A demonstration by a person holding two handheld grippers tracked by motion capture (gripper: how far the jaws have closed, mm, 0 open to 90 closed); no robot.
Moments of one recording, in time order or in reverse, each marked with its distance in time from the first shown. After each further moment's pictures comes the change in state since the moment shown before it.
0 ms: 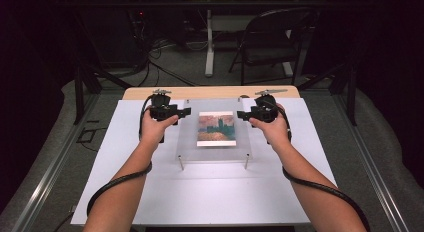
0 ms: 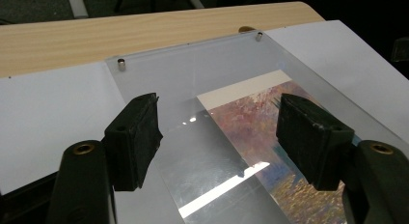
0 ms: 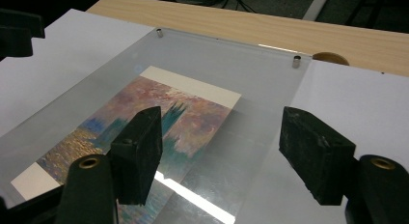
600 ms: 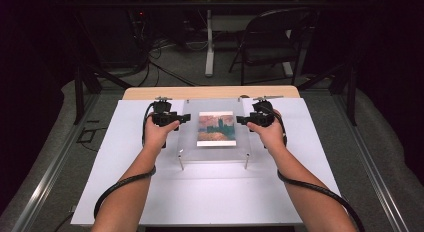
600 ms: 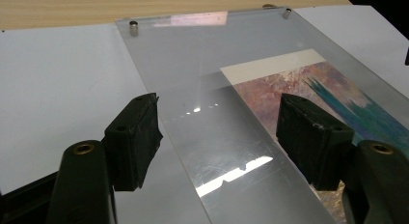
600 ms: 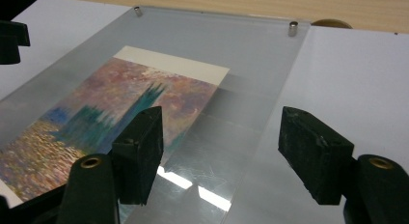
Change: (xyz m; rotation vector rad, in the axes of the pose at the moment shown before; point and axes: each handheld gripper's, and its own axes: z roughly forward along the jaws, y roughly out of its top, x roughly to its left) left arm 0.013 -0.023 0.021 0.035 0.029 -0.056; right arm -0.011 -0.022 0.025 0.038 -0.029 0.056
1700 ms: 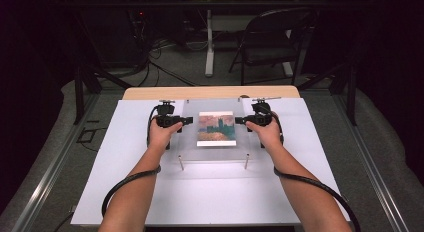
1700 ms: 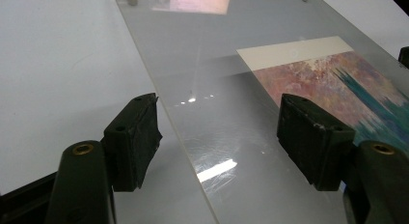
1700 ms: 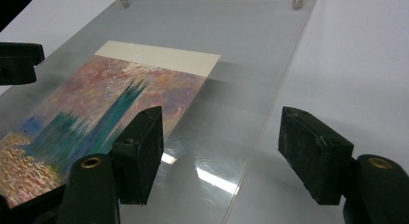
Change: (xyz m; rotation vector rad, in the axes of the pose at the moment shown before) left arm 0.011 -0.008 0.026 0.045 -0.016 -0.059; right arm -0.015 -0.005 0.027 0.043 0.040 0.096
